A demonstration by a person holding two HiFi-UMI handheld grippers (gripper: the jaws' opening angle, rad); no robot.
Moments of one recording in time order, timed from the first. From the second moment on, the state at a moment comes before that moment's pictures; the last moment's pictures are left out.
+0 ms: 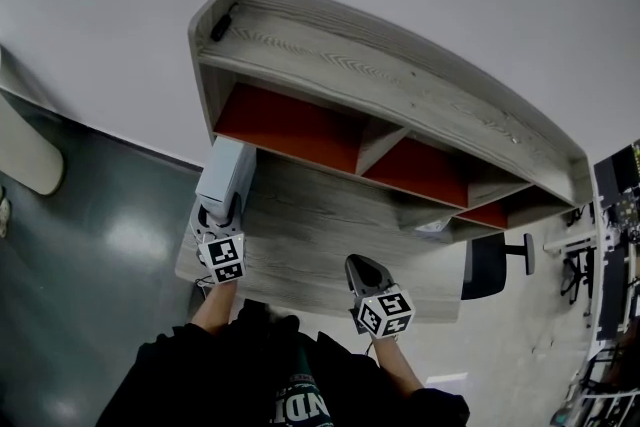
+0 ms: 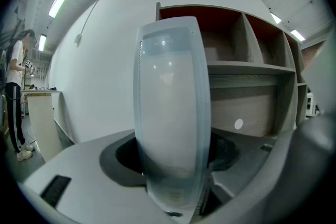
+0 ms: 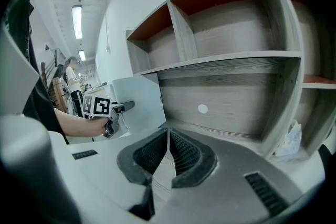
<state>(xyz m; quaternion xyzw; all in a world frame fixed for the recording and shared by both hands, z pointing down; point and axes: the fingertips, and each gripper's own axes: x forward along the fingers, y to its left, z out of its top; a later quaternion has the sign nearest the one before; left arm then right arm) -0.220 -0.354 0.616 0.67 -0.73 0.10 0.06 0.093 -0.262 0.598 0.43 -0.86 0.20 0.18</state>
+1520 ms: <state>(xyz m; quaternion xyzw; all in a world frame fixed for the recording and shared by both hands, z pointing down) -0.211 -0.290 0.650 0.74 -0.65 0.16 0.13 0.066 -0.215 0.598 0.48 -0.84 0.21 0.13</state>
